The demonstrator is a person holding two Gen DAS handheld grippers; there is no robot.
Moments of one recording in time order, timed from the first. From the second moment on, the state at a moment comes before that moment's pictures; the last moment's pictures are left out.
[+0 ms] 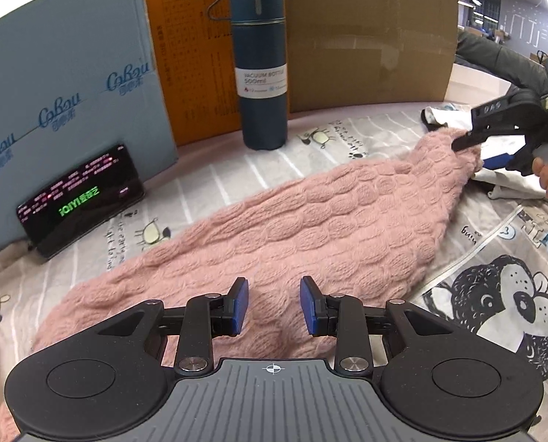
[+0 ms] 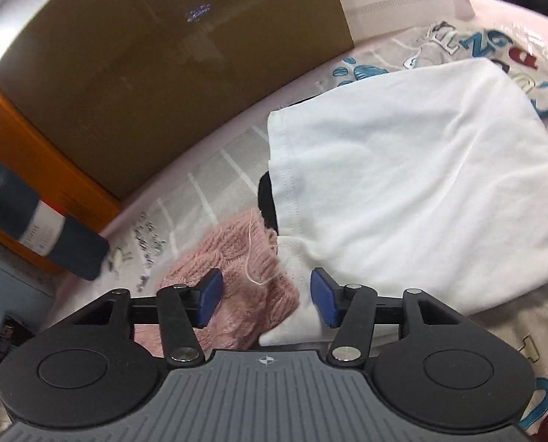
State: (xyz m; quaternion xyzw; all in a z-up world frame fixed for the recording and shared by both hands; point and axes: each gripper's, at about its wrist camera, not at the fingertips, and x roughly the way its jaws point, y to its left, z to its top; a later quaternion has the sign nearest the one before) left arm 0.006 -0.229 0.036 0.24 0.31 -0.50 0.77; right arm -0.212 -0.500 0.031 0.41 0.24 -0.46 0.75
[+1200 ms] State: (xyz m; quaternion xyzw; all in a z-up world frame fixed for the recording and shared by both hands) left arm 0.022 -0.199 0.050 0.22 0.30 -0.46 0.81; right arm -0.187 -0.387 0.117 0.24 0.19 -0.37 0.88
